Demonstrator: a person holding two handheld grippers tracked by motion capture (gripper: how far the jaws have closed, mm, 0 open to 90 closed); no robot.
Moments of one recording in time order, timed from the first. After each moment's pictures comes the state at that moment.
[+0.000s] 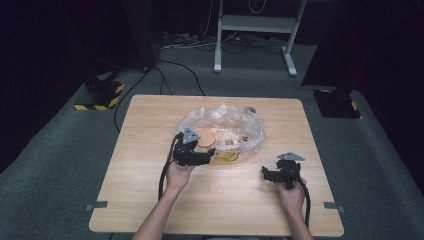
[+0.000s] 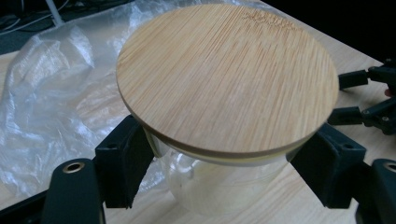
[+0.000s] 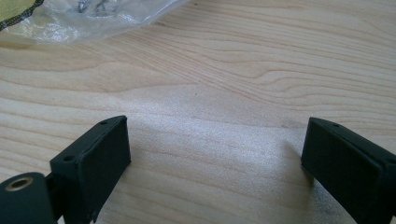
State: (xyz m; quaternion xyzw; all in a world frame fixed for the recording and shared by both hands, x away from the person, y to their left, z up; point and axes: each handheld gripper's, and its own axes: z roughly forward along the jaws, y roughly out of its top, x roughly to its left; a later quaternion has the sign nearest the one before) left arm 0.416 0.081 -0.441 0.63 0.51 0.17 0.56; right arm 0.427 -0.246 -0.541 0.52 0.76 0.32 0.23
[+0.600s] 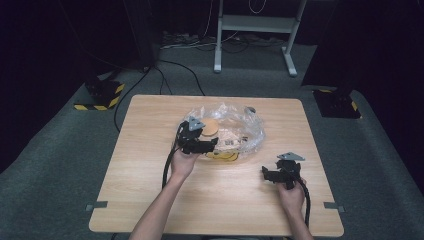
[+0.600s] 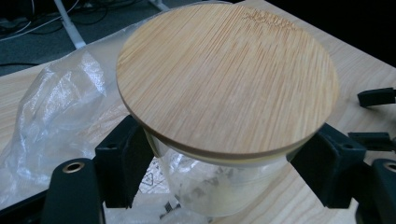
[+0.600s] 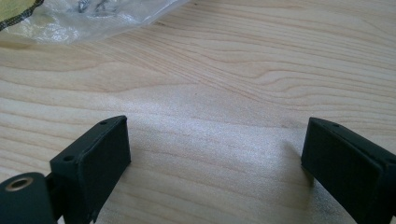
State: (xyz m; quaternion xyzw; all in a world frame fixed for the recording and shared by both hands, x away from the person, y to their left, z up) left arm 0.455 0.067 -0.433 0.64 0.51 0.19 0.55; right arm 0.427 -0.246 -0.541 0.52 0.76 0.32 0.23
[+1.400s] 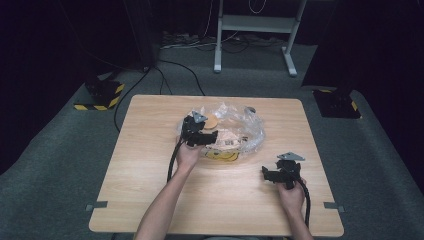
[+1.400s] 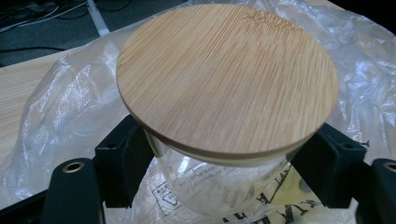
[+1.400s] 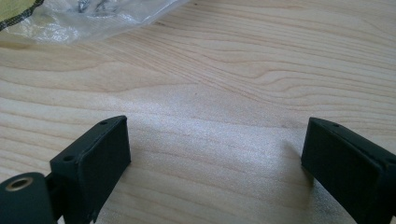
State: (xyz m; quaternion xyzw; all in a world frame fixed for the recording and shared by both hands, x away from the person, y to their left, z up) left arm 0.493 0.063 -0.455 0.62 0.55 0.21 0.52; right arm 0.427 -0.246 -0.541 0.52 0.76 0.32 0.23
